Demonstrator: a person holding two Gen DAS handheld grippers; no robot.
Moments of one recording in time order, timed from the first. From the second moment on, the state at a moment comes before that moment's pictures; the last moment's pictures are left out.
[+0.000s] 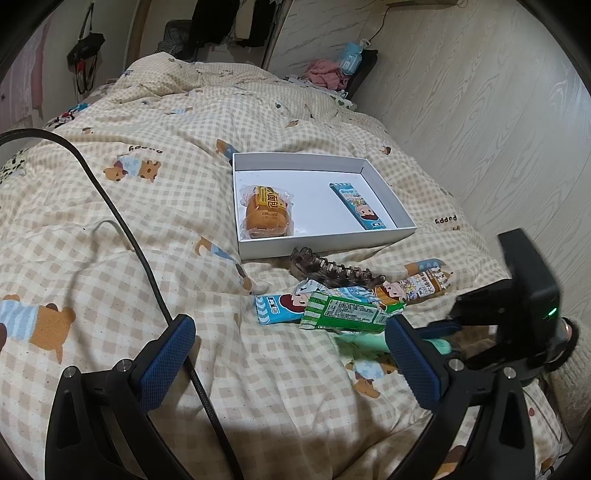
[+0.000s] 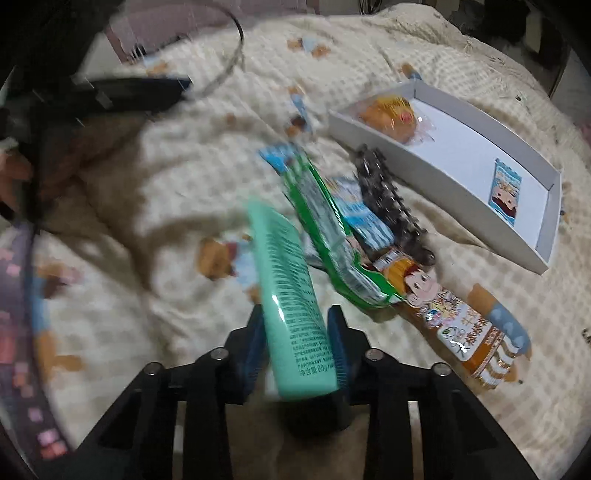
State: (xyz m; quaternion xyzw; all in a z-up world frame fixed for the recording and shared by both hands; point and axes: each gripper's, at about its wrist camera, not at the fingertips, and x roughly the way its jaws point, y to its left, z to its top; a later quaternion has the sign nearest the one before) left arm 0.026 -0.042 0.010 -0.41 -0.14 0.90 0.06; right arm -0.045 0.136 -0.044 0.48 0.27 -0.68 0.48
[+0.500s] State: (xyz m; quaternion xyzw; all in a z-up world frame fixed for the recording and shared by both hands) left arm 0.026 -0.043 0.010 -0.41 -0.14 0.90 0.06; right arm -0.076 0.202 0.005 0.52 -0.06 -0.72 0.46
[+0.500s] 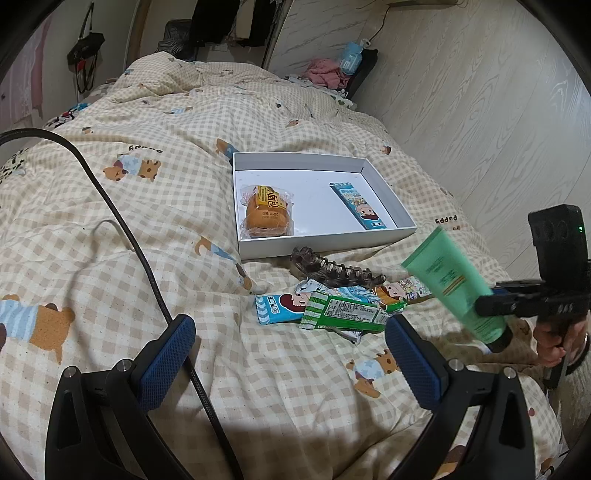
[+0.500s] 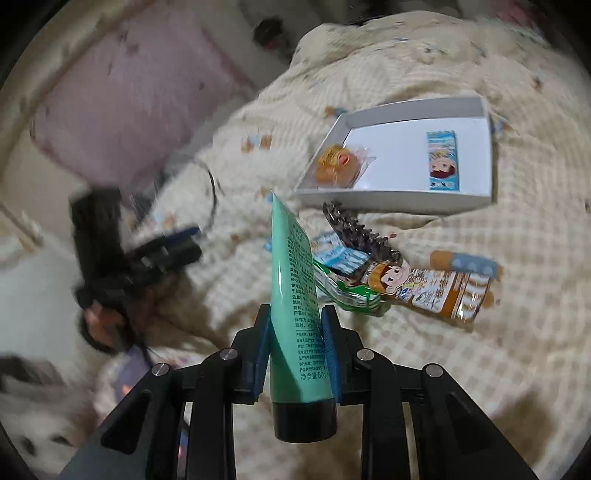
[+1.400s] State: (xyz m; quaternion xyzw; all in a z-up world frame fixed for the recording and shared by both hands) left arm 0.022 -0.046 0.007 -0.43 -0.14 0.89 0.04; right arm -0.078 0.268 -0.050 0.42 -0.40 -0.68 0.45
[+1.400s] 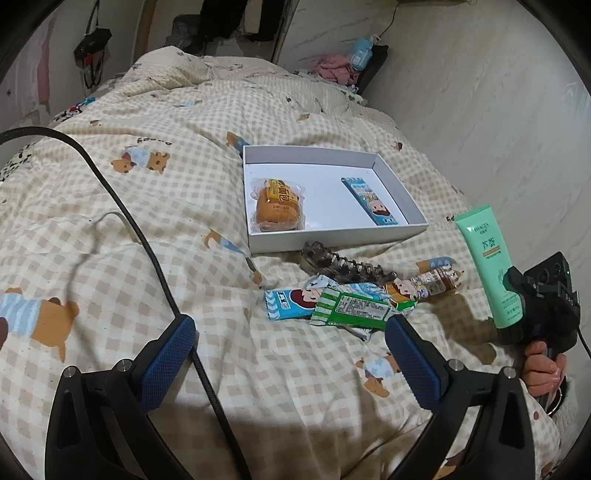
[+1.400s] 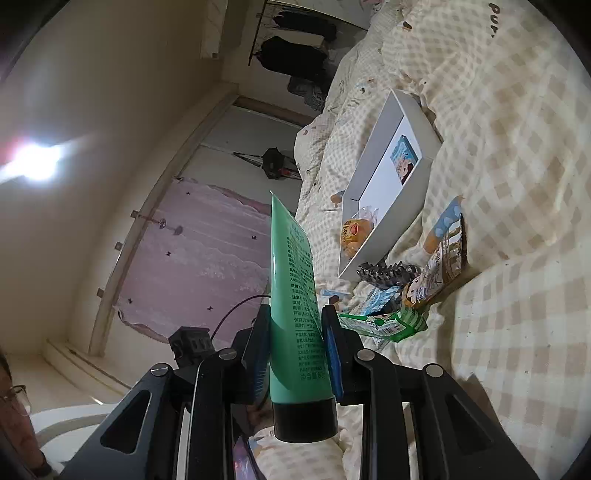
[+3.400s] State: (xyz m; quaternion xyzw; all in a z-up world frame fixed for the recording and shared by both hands) left arm -0.033 0.073 -0.034 -0.58 0.11 0.76 0.27; right arm -0.079 0.280 -0.055 0.43 -0.39 -0.68 0.44
